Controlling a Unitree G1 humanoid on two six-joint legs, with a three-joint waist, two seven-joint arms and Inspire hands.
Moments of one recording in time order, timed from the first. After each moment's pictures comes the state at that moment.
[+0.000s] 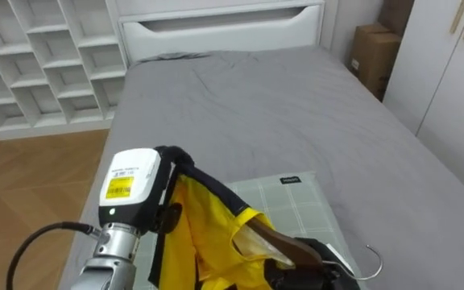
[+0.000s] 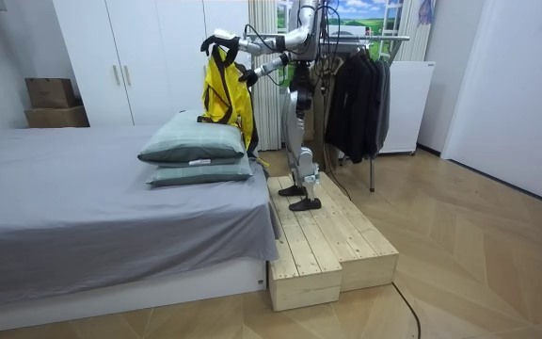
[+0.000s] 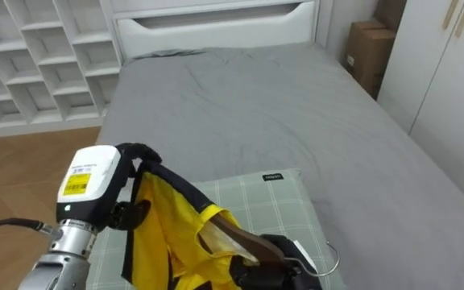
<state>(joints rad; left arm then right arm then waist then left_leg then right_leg) -0.16 0.32 -0.24 0.24 0.90 -0.04 0.39 -0.05 -0.29 0.36 0.46 0.50 -0.04 0.05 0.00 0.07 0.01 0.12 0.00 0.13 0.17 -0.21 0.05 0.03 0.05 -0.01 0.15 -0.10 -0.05</state>
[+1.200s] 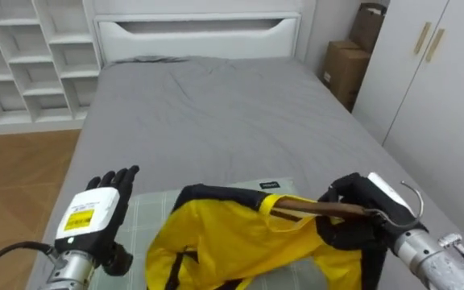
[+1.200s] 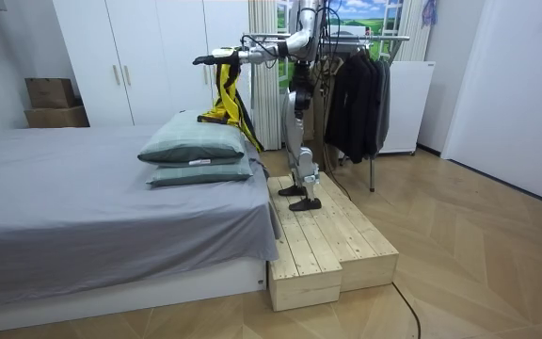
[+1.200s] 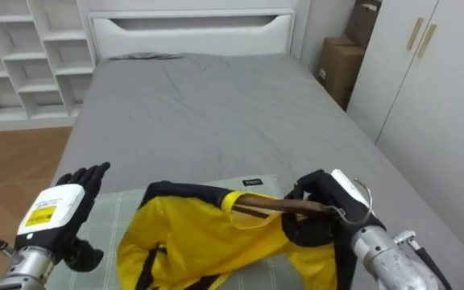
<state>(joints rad) -0.02 0.40 -0.08 0.35 0.90 -0.01 0.20 -0.12 -0.54 0.08 0.20 -0.06 0.00 0.23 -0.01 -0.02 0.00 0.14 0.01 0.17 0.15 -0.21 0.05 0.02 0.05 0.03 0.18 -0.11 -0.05</state>
